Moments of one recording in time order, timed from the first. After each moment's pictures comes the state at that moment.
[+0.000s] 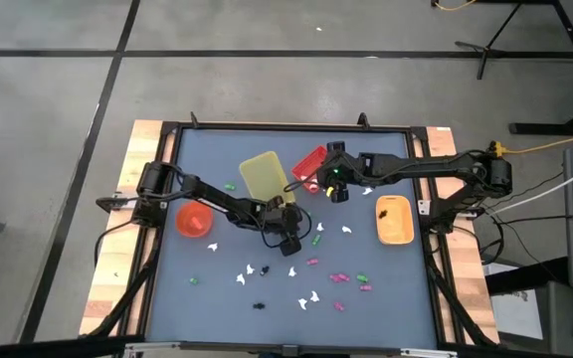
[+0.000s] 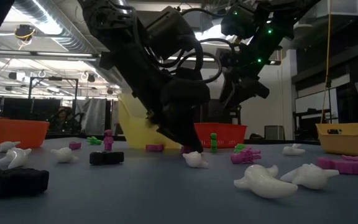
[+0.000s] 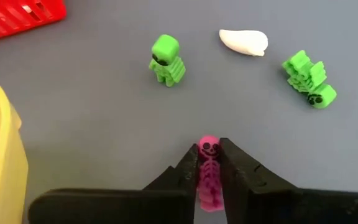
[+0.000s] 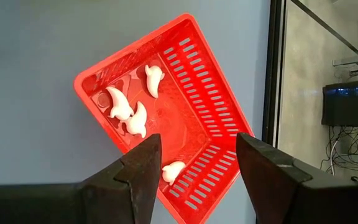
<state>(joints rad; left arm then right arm) -0.08 2.01 1.10 0.00 -0.24 -0.41 -0.22 1.53 0.97 -0.36 0.32 -0.61</state>
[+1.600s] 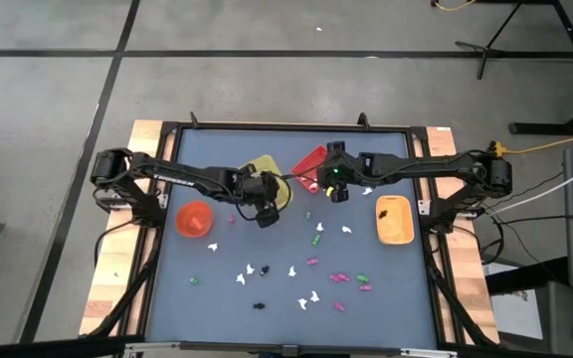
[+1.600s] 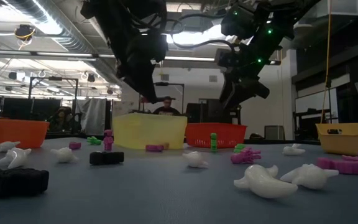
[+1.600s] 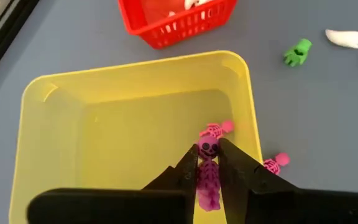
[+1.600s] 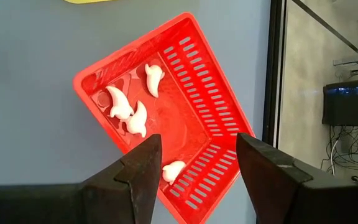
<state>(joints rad) 0.04 1.62 1.10 -0.52 -0.34 -0.34 -0.22 1.53 0.97 -0.36 0.32 -0.61</state>
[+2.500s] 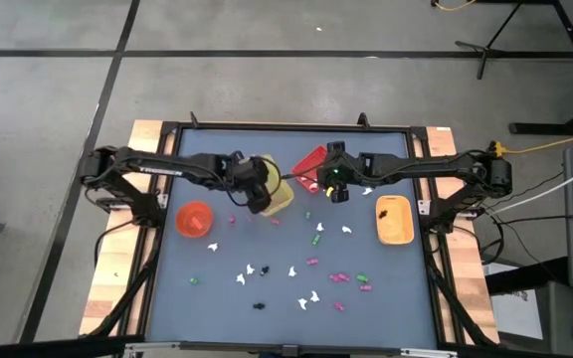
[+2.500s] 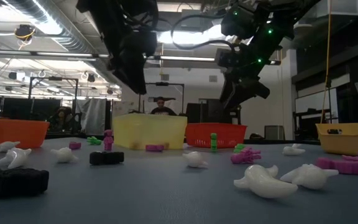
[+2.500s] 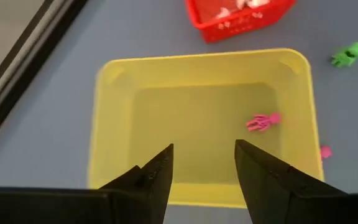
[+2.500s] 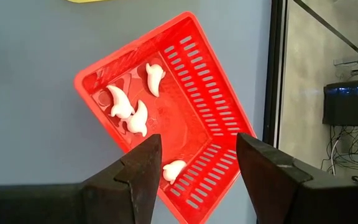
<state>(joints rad) 0.13 1.51 1.10 -0.66 -0.35 -0.33 -0.22 1.53 0.97 -0.37 0.32 -0.61</state>
